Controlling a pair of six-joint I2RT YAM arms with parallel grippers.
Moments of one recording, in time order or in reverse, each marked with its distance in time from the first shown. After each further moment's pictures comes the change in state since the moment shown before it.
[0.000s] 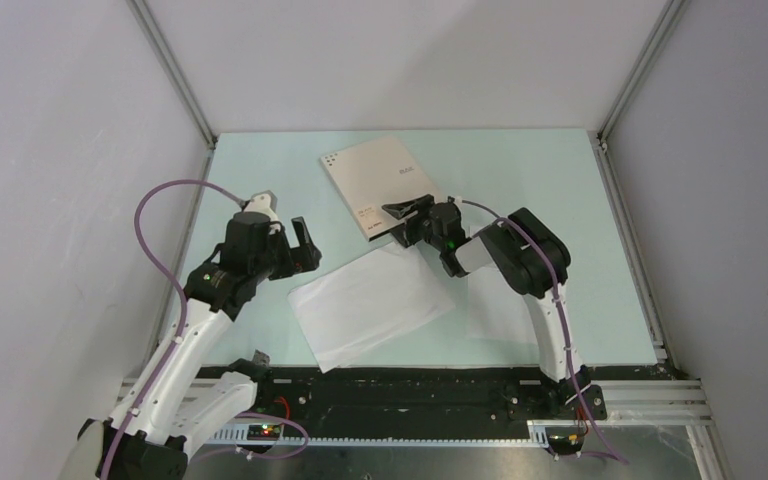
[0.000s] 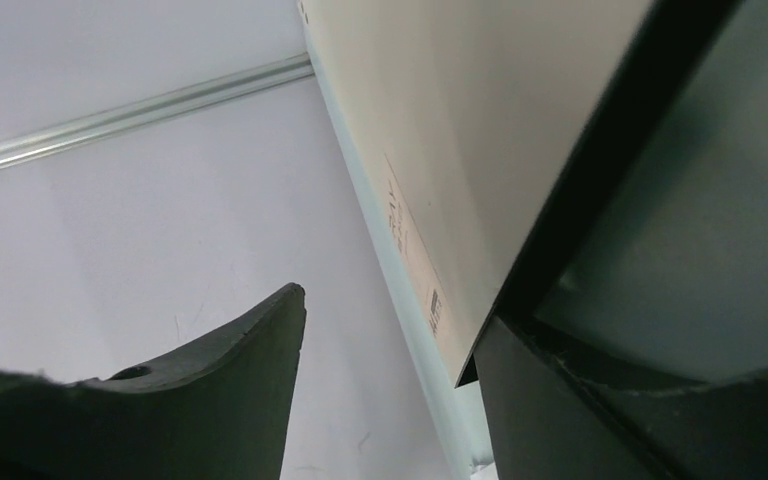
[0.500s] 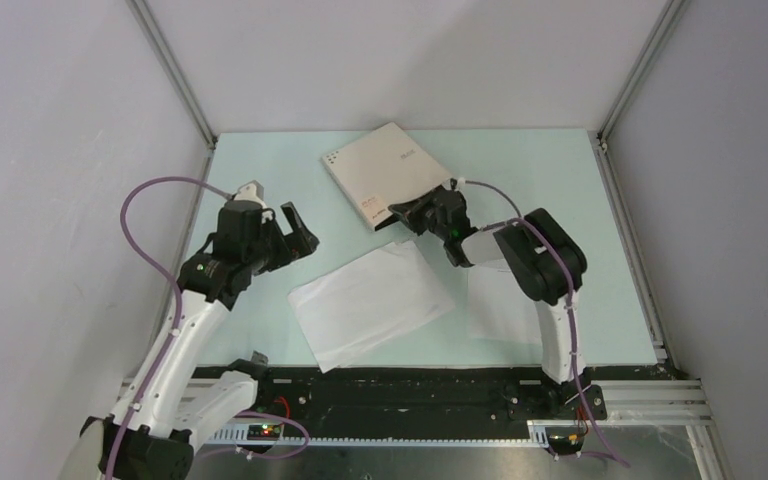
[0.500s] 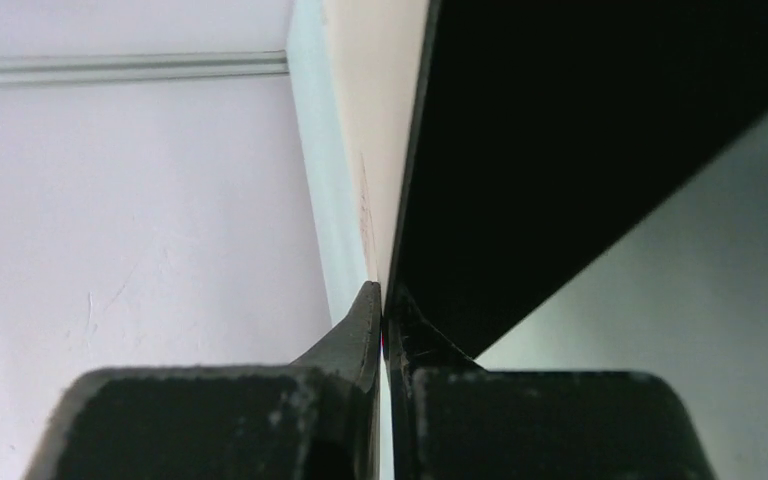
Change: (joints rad) left arm 0.050 0.027 0.072 -0.034 0.028 -0.120; right arm -0.016 -0.065 0.020 -0.108 0.026 -0.231
